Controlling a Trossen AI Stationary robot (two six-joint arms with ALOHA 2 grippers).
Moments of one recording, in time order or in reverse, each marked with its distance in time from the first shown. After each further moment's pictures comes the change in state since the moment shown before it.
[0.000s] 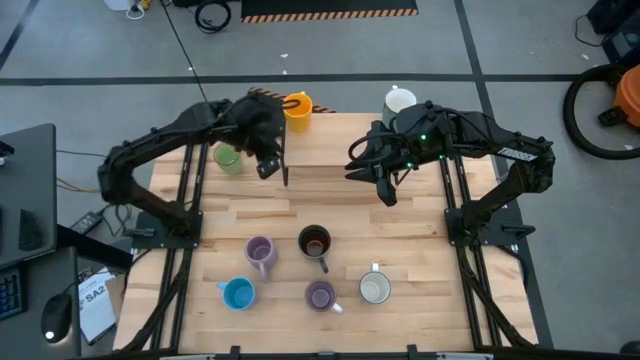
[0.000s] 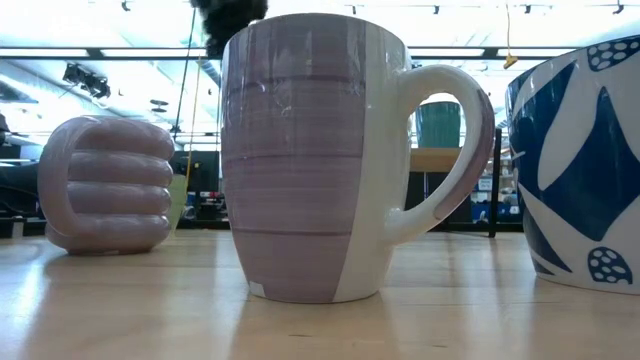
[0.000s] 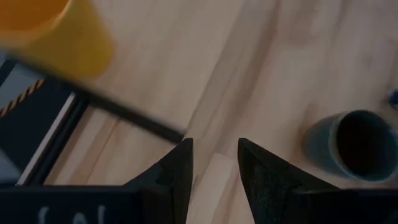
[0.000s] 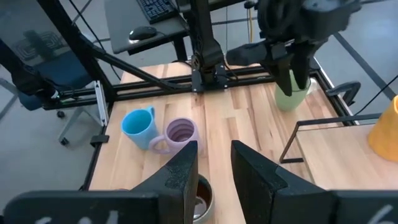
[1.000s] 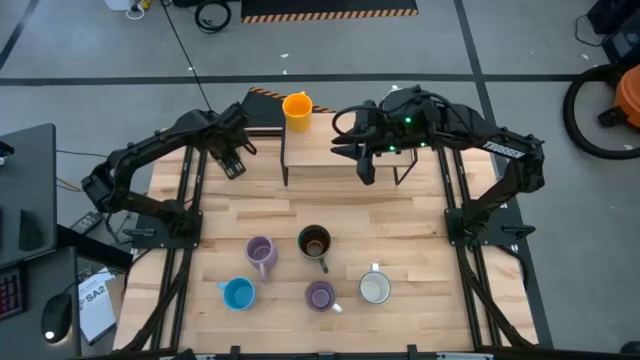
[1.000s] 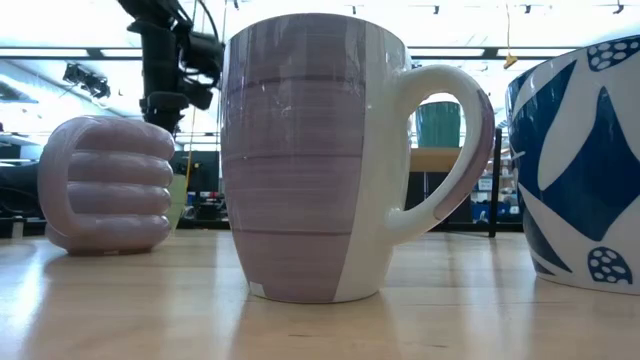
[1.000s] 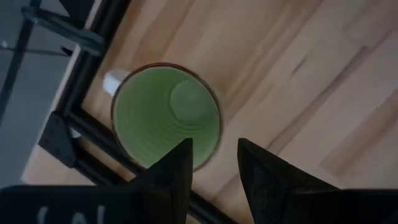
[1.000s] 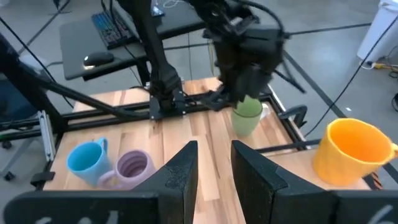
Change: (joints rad) left arm 0.342 -0.082 -0.459 -0.018 -0.194 0.217; right arm -0.114 0.057 0.001 0.139 0.055 -0.066
